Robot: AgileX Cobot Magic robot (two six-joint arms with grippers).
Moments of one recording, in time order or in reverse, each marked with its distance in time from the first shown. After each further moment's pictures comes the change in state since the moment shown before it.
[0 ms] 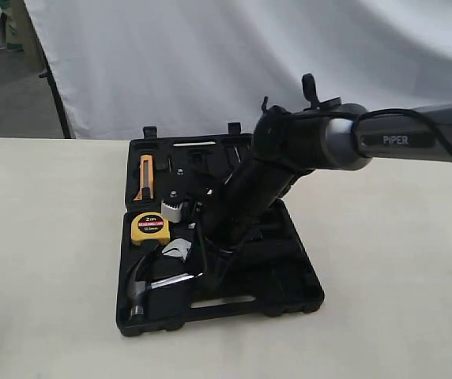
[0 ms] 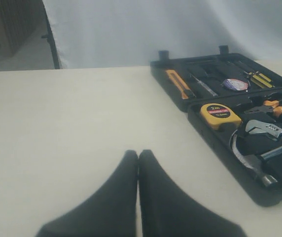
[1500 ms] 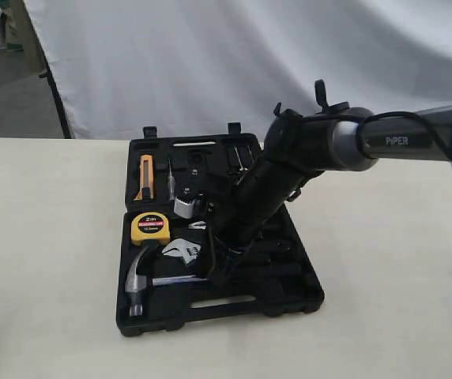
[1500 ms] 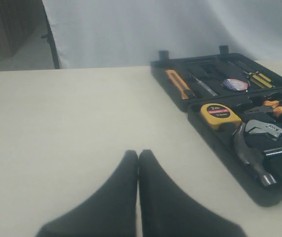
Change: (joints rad) left arm 0.000 0.000 0.000 0.000 0.000 0.000; right arm -0.044 0.036 -0.010 0.034 0.042 0.010
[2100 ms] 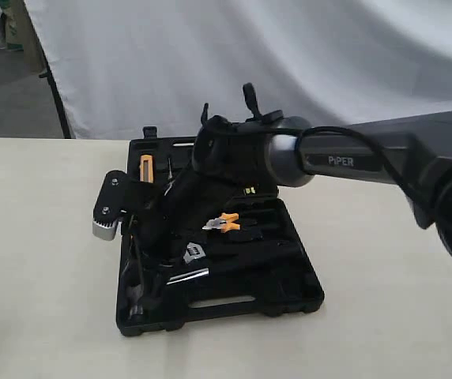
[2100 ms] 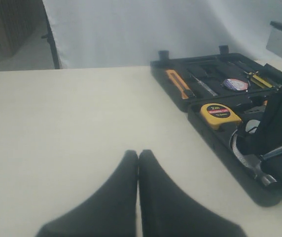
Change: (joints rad) left arm 0.000 0.000 0.000 0.000 0.000 0.000; right arm 0.198 0.005 -0.084 0.010 -0.106 -0.011
